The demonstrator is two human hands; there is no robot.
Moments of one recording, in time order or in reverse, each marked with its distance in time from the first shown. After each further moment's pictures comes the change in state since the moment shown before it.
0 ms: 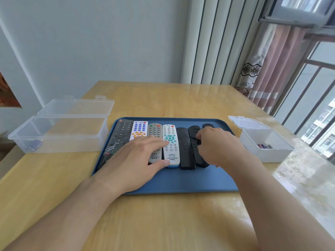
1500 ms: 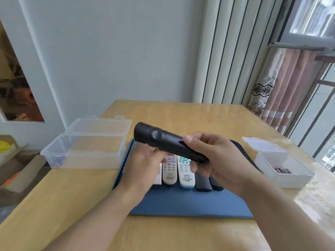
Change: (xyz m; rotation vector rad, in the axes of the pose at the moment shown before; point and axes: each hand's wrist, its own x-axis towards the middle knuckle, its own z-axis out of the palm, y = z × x) left_hand 0.009 0.015 -0.017 -1.020 0.380 -0.284; right_hand -0.028 -0.034 -0.031 1.516 -0.216 -0.309
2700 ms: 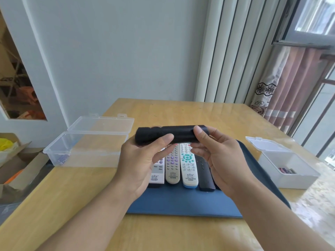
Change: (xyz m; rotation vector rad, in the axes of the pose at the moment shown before) left_hand 0.008 0.005 -0.009 -0.555 0.070 -0.037; right_hand 0.014 0.022 0.006 0.202 0.306 -0.093
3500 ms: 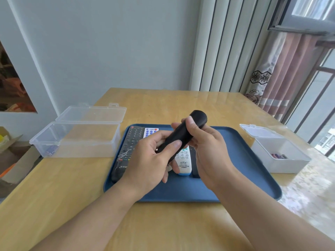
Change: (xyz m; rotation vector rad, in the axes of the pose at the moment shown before) left_hand -0.016 -0.026 0.004 0.552 -0.243 0.043; right_hand -0.007 0.014 0.010 -0.017 0.001 0.023
